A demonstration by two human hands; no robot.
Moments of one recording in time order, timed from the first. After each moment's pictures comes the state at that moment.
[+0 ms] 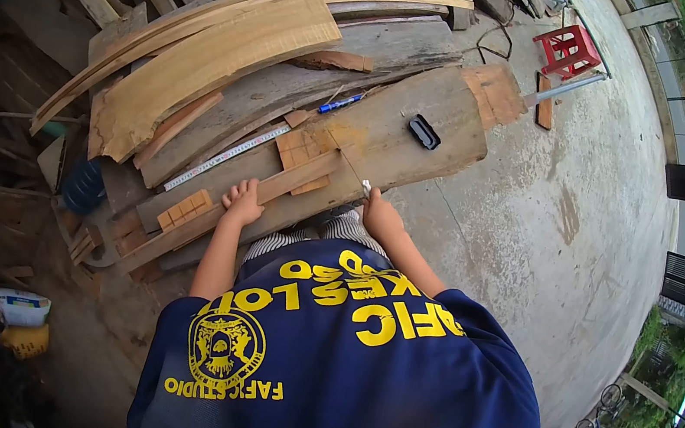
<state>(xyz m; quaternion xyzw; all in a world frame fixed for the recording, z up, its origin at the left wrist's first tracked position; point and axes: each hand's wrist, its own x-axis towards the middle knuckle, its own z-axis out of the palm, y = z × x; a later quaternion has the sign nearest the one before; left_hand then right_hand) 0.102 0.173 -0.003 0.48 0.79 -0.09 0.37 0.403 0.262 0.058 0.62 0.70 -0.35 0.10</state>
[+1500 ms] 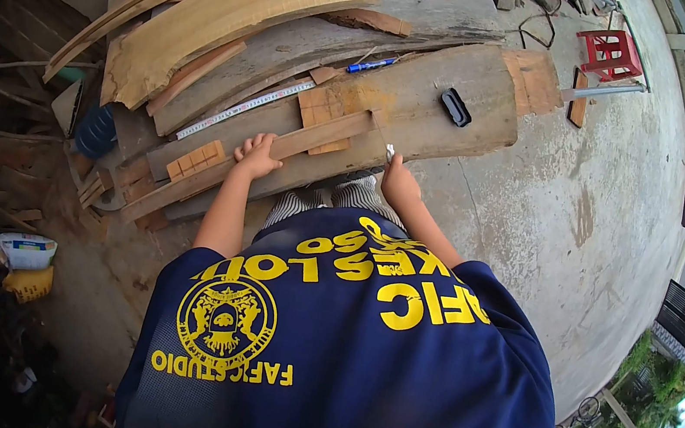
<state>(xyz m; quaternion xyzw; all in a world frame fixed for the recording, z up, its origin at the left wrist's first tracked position) 0.097 0.177 0.002 0.45 0.79 -0.07 0.41 0.405 0.274 0.033 0.60 0.70 -0.35 0.14</state>
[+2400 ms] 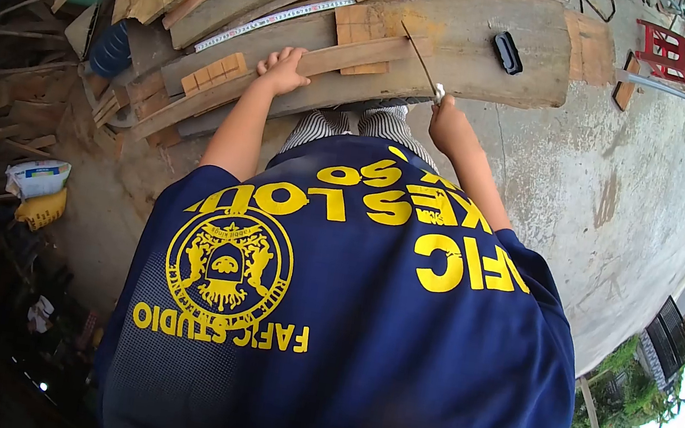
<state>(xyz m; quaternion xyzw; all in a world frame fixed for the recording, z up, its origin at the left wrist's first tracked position) 0.096 0.176 -0.004 0.45 0.79 -0.08 0.41 0.413 0.291 0.080 0.55 0.72 -0.38 0.21</state>
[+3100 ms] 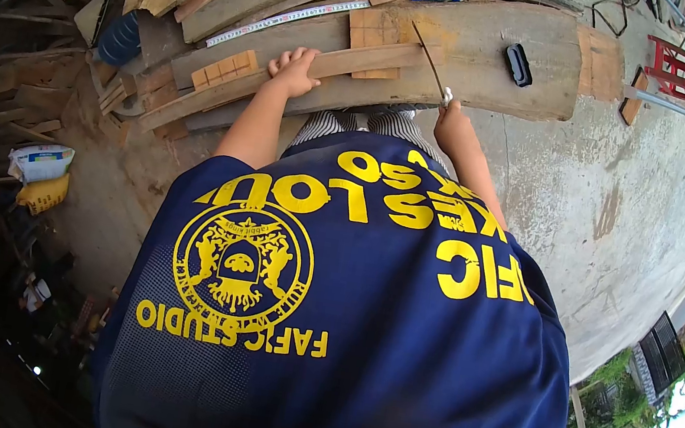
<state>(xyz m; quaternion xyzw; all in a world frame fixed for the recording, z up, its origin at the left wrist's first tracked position) 0.100 0.176 -0.002 0.46 0.79 -0.09 0.40 0.409 0.293 0.054 0.57 0.71 -0.37 0.19</state>
